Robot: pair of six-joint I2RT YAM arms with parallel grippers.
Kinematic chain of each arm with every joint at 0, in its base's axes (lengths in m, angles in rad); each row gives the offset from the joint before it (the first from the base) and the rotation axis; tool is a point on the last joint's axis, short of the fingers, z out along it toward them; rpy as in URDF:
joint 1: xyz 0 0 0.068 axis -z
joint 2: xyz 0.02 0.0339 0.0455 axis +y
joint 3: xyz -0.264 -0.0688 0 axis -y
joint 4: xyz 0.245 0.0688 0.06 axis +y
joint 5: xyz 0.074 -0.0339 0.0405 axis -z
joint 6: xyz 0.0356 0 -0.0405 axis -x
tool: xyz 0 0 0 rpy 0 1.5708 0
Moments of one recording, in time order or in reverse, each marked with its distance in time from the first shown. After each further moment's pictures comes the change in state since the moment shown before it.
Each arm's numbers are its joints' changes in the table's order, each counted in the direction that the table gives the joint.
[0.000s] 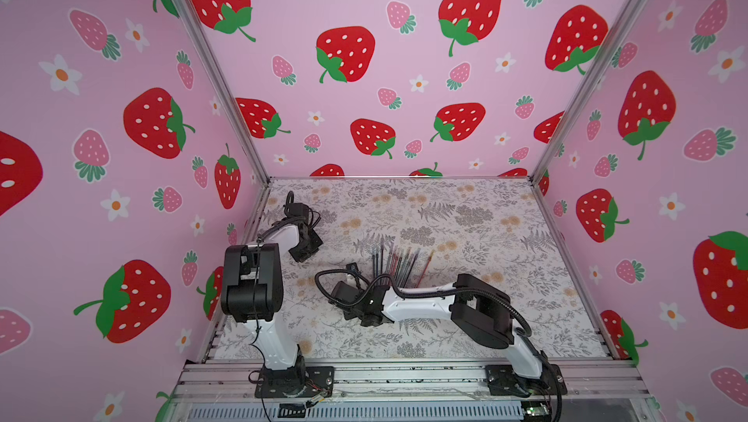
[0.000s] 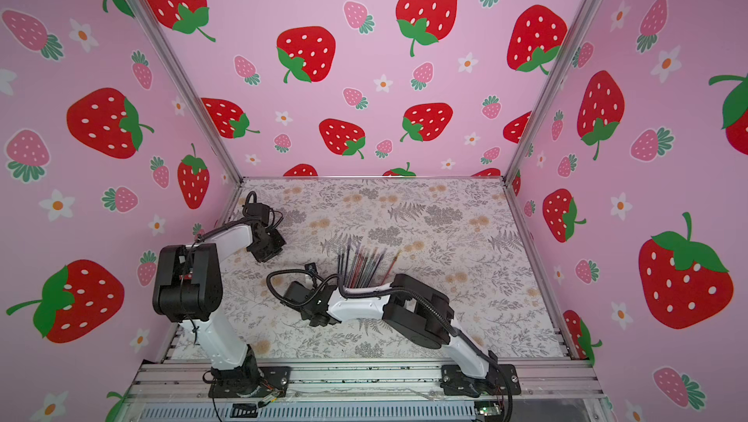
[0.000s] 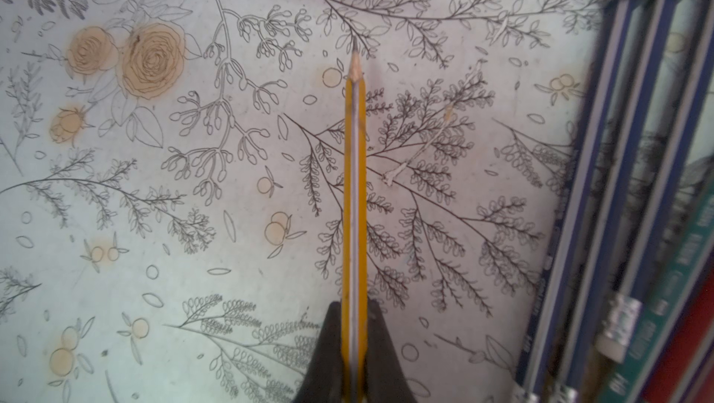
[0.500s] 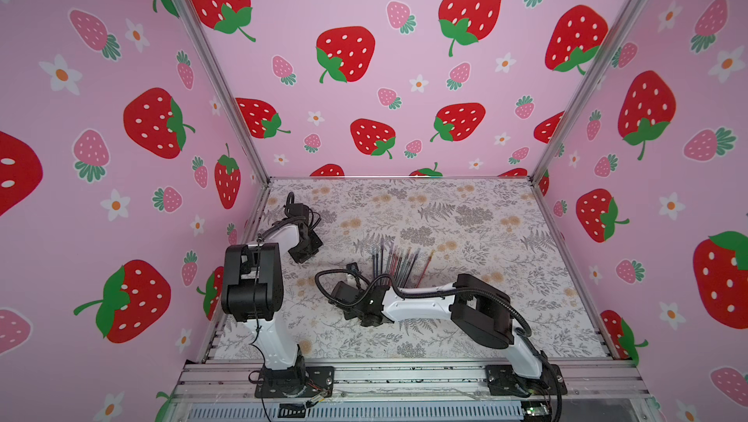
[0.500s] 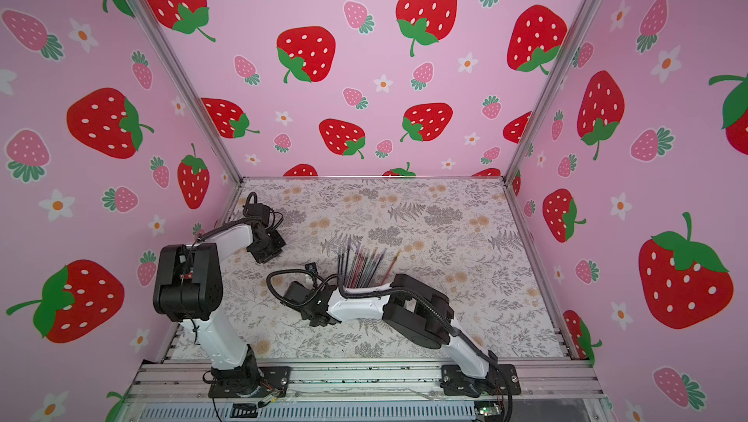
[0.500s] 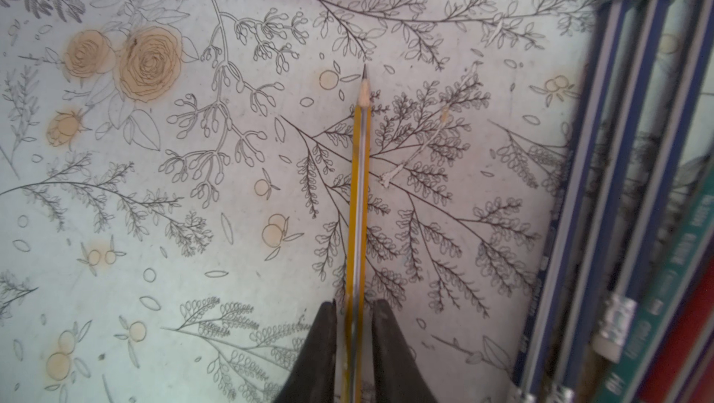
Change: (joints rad) left arm 0.000 0.002 0.002 0.018 -0.002 -0.004; right arm 0.000 0.000 0.000 -0.001 0.008 0.003
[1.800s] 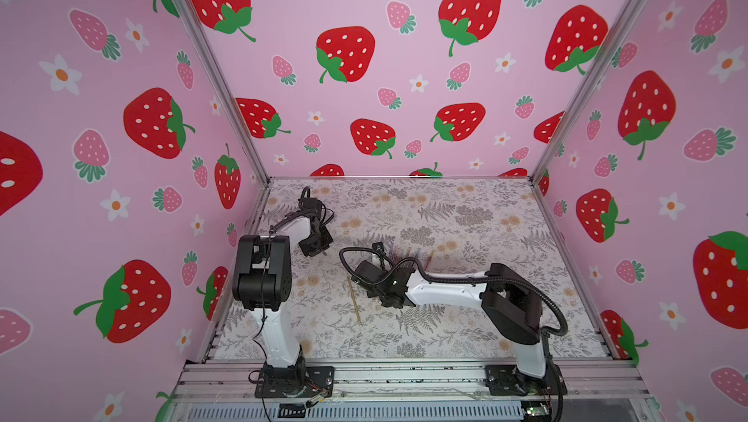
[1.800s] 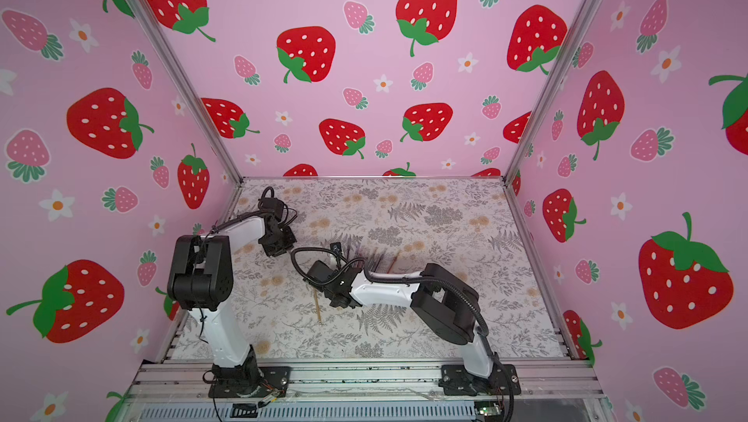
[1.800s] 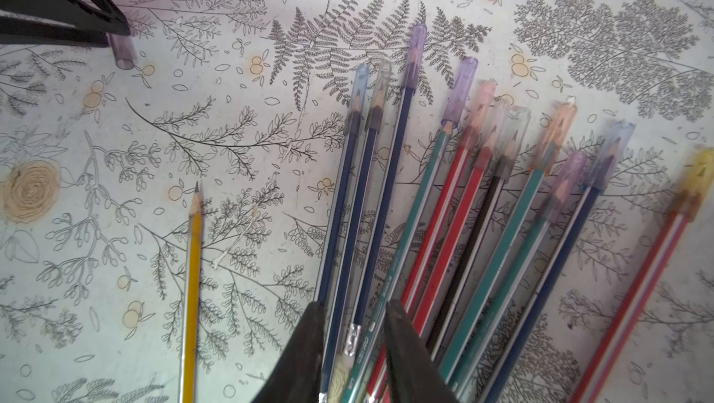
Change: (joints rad) left arm 0.083 0.097 0.128 0.076 -0.005 -0.049; right arm 0.116 -0.193 -0.151 0.042 0.135 0.040
